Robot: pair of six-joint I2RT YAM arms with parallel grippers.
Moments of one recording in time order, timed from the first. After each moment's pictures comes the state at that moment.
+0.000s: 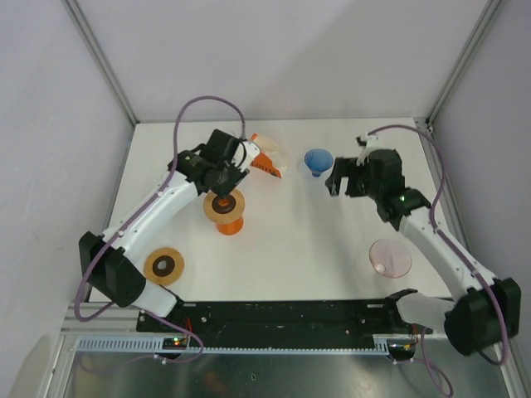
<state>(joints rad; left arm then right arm) -0.56 1.49 1.43 -0.93 -0.26 0.31 0.37 1.13 0.94 -0.32 -0.08 0.26</state>
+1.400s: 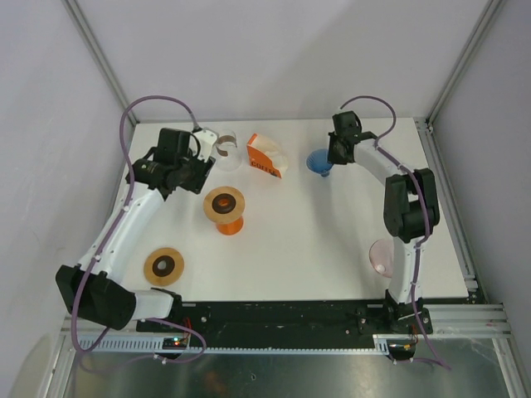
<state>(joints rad) -0.27 1.31 1.32 -0.83 -0.06 0.29 0.26 2.08 1.66 -0.44 0.09 0.33</state>
